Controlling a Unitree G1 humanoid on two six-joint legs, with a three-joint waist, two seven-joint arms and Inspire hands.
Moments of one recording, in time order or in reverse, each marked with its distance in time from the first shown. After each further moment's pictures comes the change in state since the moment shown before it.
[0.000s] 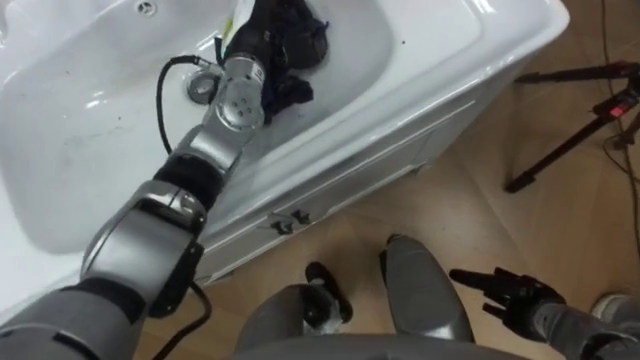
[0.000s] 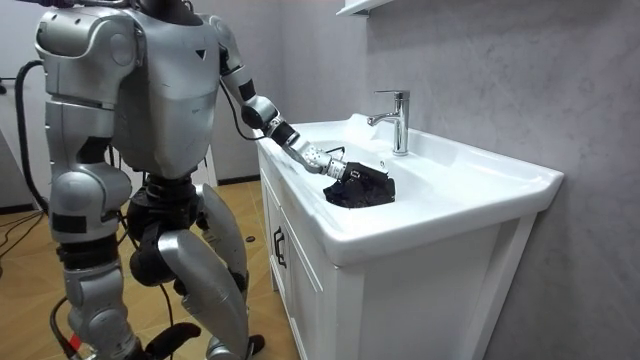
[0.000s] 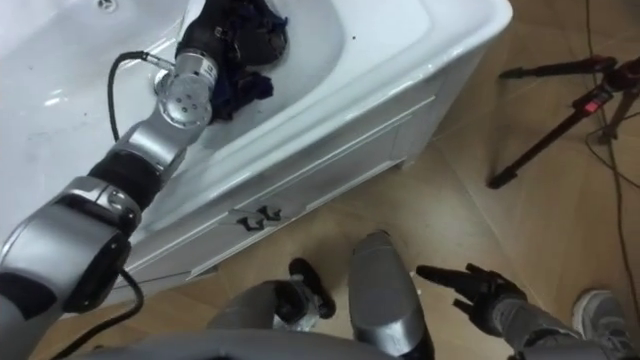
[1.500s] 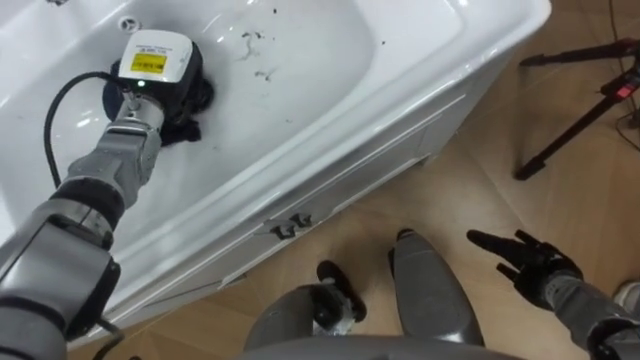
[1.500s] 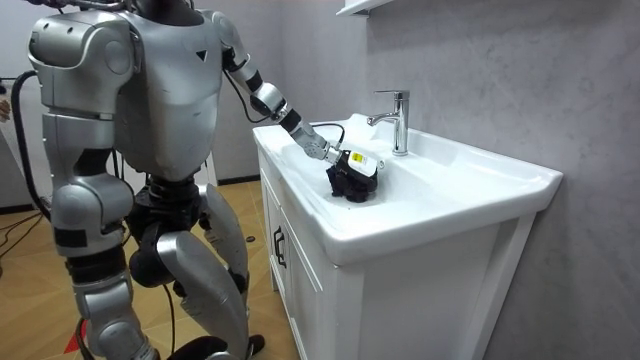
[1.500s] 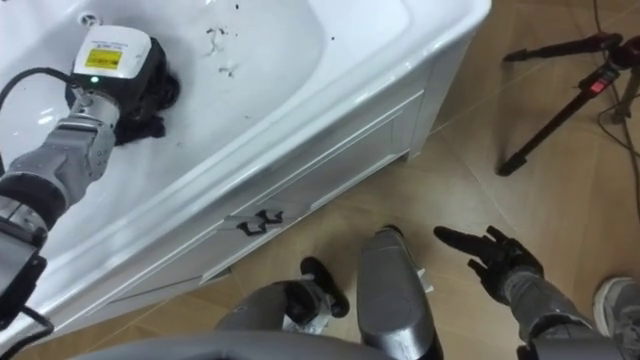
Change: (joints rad) left arm 0.129 0.292 -0.120 0.130 0.734 0.114 0.180; right arm -0.022 -0.019 -0.089 -0.058 0.115 -0.060 -0.010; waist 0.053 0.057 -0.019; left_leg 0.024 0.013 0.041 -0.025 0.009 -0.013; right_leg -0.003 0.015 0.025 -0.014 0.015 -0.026
